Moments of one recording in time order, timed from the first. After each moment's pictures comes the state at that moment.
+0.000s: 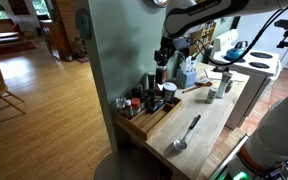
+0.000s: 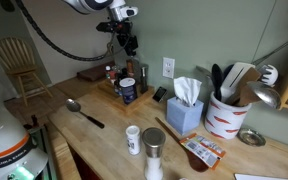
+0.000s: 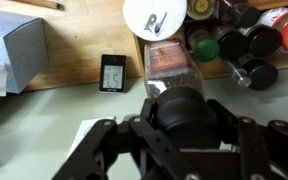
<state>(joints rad) 0.01 -0.22 0.04 -2.15 -0.05 2.21 0.04</state>
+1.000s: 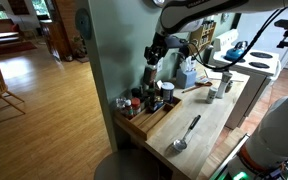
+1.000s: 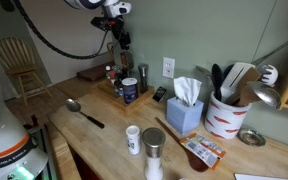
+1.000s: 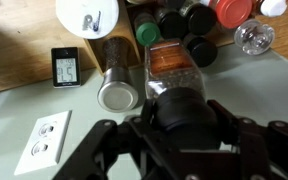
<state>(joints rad) 0.06 -0.24 0.07 -2.15 0.10 2.27 0.12</state>
